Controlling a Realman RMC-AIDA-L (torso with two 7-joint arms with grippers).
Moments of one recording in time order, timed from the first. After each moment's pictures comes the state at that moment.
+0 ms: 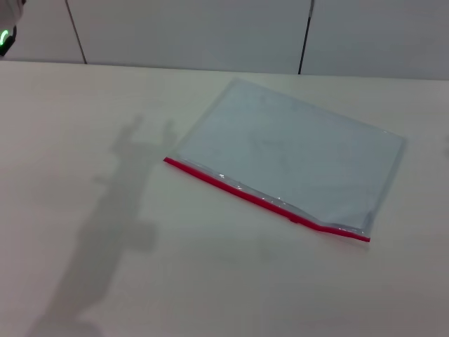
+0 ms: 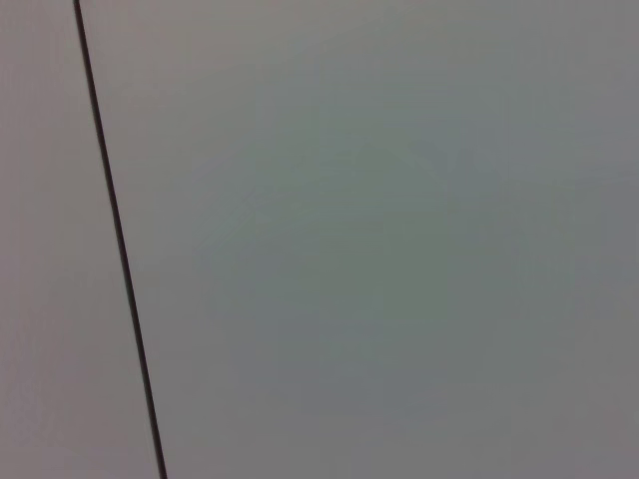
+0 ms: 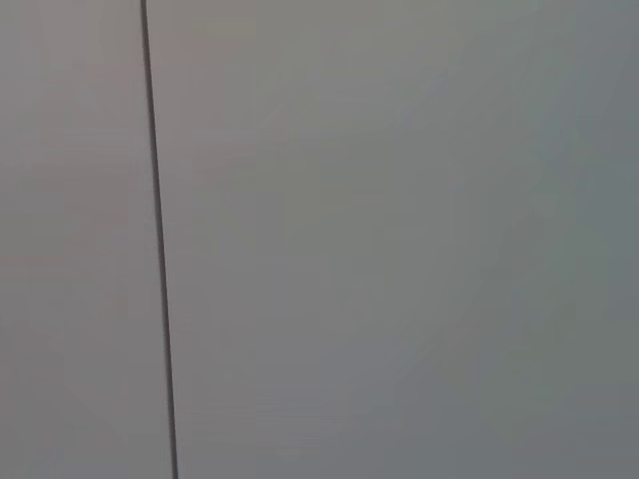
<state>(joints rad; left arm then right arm) -0.13 -2.03 1.65 1.63 -2.61 0.03 2.44 0.15 2.03 -1.51 -1.36 -0.79 -0.25 1.15</state>
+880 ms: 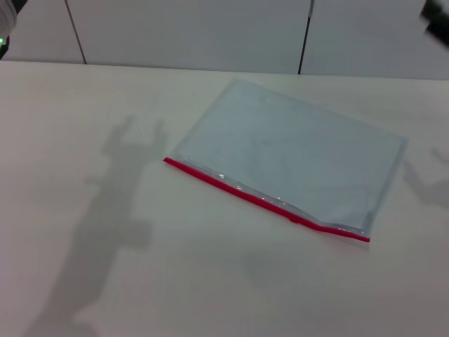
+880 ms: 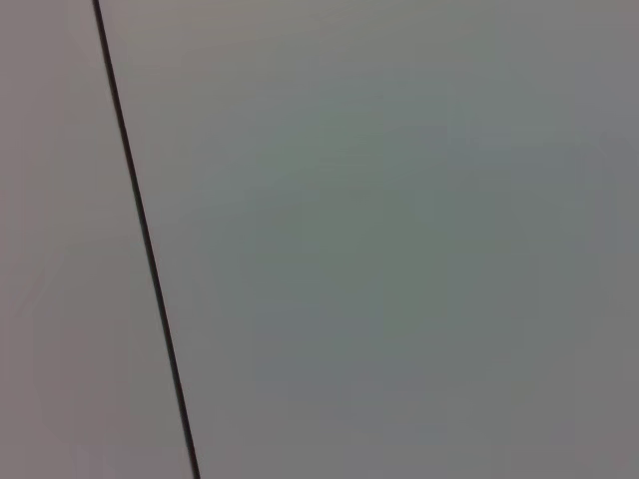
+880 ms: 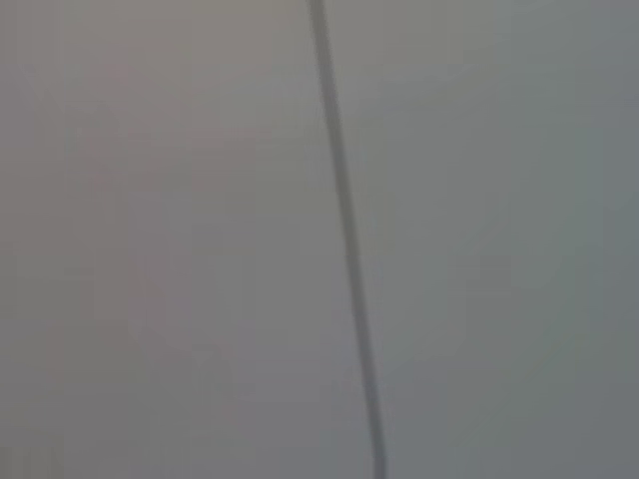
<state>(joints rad) -0.12 -2.03 1.65 1.62 -2.60 0.06 2.45 0.08 2.02 -1.53 -1.40 -1.13 -0.50 1.51</state>
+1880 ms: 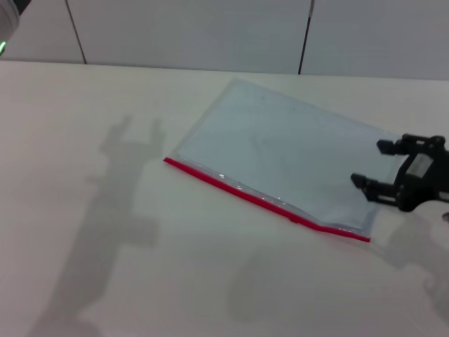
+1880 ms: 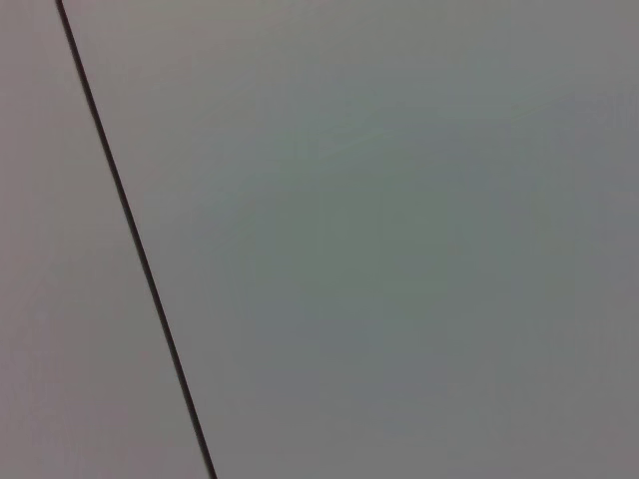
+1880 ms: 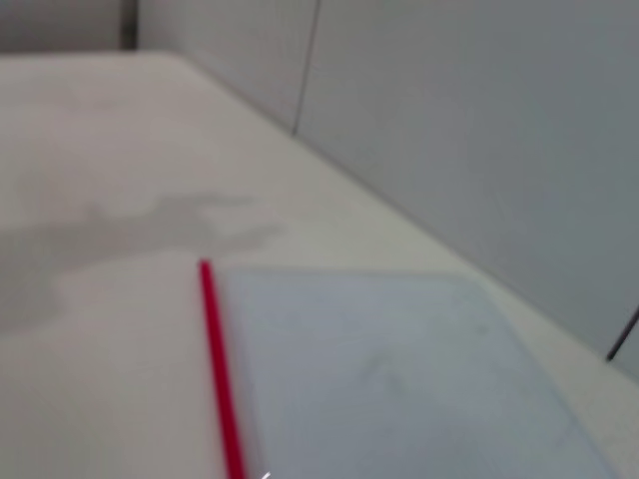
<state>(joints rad) -0.13 -2.02 1.66 1.62 -2.55 0.10 2.49 0.09 2.03 -1.50 -1.53 -2.03 -0.97 1.85</state>
